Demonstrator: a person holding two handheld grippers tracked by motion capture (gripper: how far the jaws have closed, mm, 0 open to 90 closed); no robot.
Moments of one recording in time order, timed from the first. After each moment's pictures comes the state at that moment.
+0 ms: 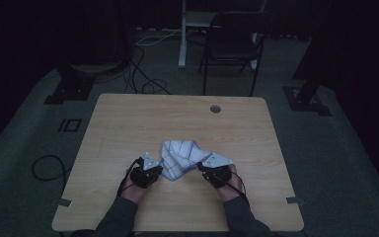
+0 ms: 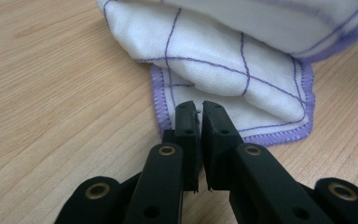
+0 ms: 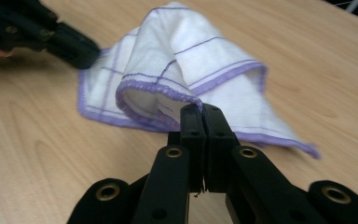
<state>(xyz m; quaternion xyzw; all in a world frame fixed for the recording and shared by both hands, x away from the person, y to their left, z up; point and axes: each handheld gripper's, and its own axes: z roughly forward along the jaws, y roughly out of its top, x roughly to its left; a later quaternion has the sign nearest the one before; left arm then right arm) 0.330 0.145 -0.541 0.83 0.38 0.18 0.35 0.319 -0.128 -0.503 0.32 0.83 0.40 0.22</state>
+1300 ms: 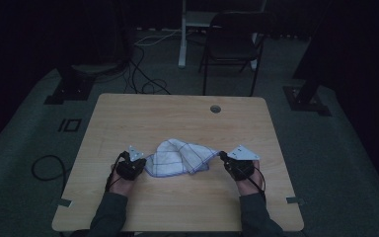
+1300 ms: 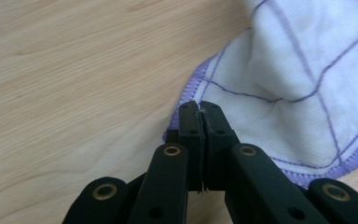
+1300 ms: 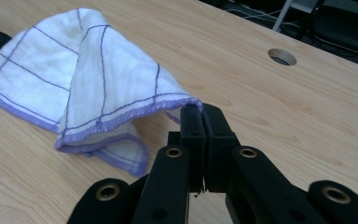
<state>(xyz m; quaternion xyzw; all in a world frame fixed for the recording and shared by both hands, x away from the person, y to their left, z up) 0.351 0.191 -0.537 0.81 0.45 0.23 0.31 0.326 -0.188 -0.481 0.38 0.78 0.41 0.28</state>
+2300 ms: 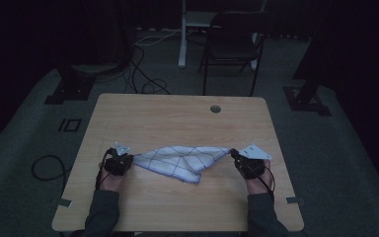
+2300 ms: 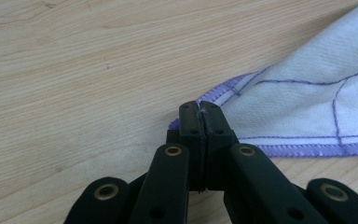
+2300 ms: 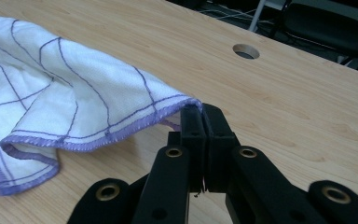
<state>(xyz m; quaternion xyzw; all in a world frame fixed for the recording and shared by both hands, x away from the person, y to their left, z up) 0.361 0.226 -0.535 0.78 0.51 0.24 0.29 0.326 -0.216 -0.476 0.41 0.76 0.41 0.30</state>
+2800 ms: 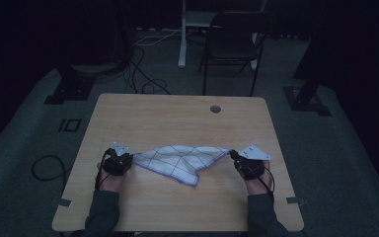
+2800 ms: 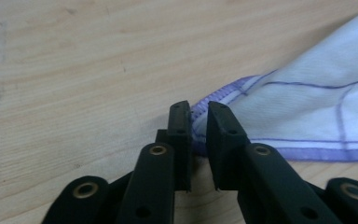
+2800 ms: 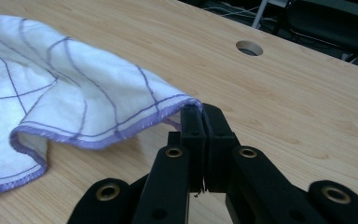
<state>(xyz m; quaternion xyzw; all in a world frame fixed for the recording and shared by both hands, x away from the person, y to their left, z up) 0.357 0.226 -0.532 0.76 0.51 0.26 0.29 0.325 -0.215 -0.478 0.41 0.76 0.41 0.30</state>
